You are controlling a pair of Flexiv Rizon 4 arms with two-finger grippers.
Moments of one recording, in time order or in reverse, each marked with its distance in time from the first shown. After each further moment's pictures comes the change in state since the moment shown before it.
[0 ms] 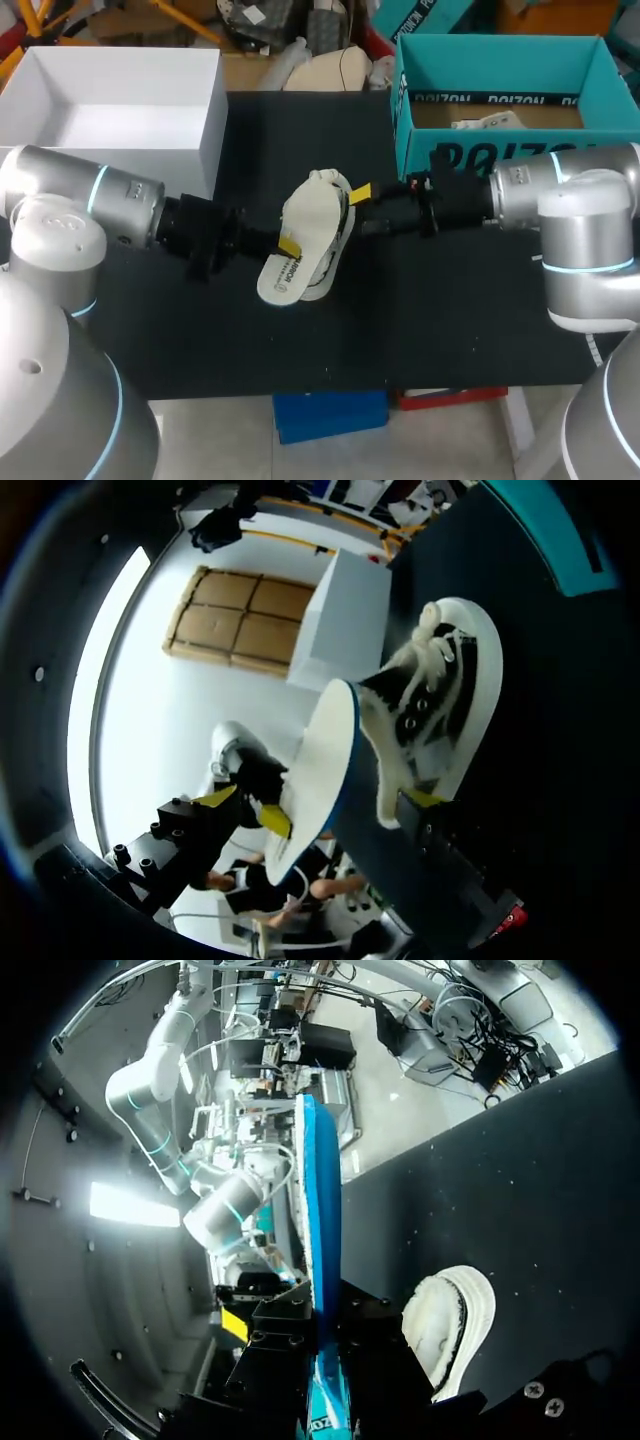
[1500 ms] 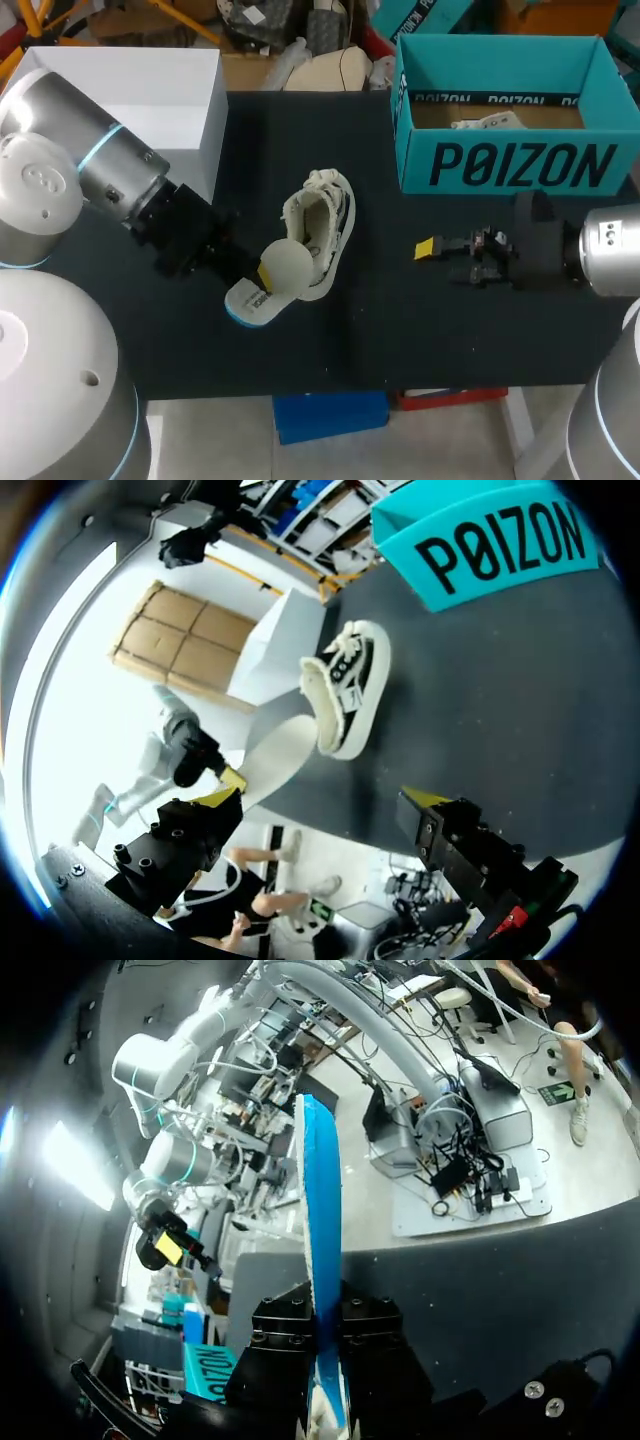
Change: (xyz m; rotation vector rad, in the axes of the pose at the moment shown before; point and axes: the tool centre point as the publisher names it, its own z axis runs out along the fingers) left arm 0.009 -0.063 -0.031 0.250 0.352 -0.297; right arm 0.023 -0.103 -0.103 -0.201 -0.372 -0.017
